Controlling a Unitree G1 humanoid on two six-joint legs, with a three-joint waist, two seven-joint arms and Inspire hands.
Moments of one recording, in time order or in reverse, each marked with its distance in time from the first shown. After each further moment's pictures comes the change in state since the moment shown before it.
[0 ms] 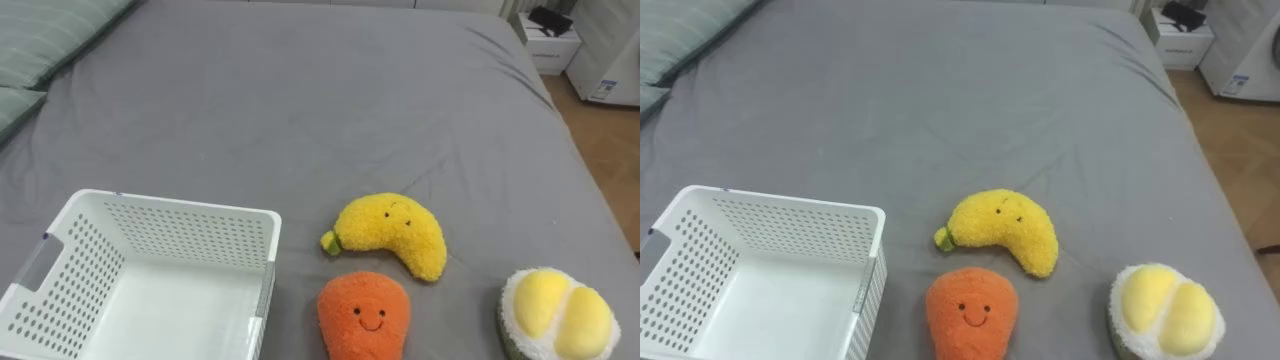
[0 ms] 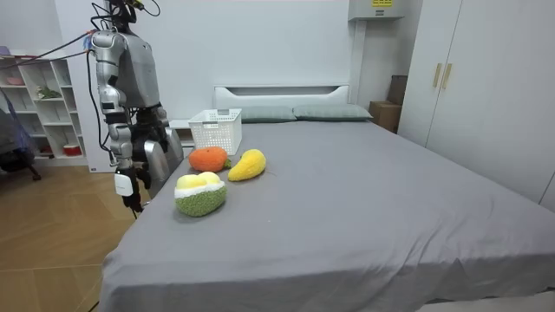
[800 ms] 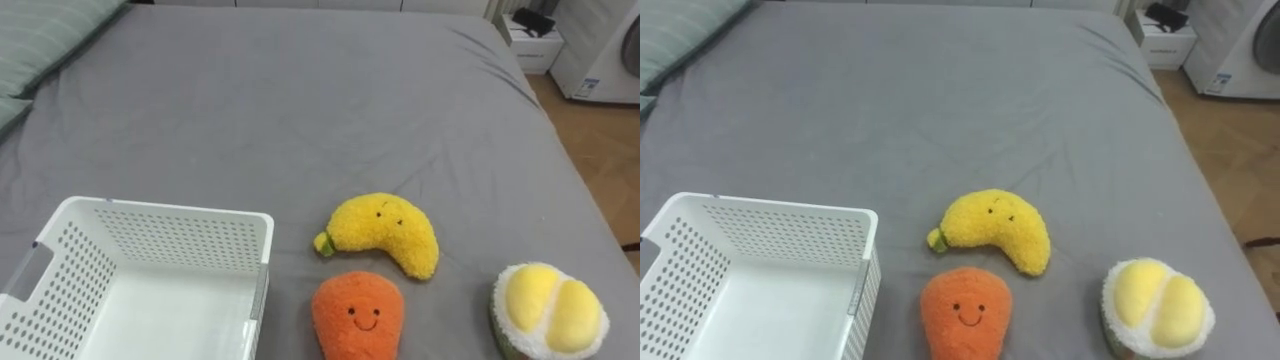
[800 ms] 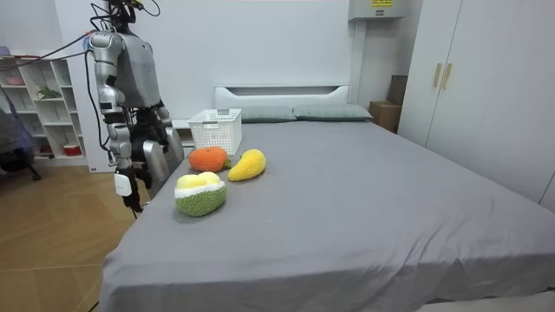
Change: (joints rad) left arm -0.031 -0.004 0.000 -0.004 0.061 -0.004 -0.049; right arm -0.001 0.014 -0.074 0.003 -0.028 -0.011 -0.018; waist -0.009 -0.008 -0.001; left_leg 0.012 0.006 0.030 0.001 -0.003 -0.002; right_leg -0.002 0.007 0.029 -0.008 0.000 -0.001
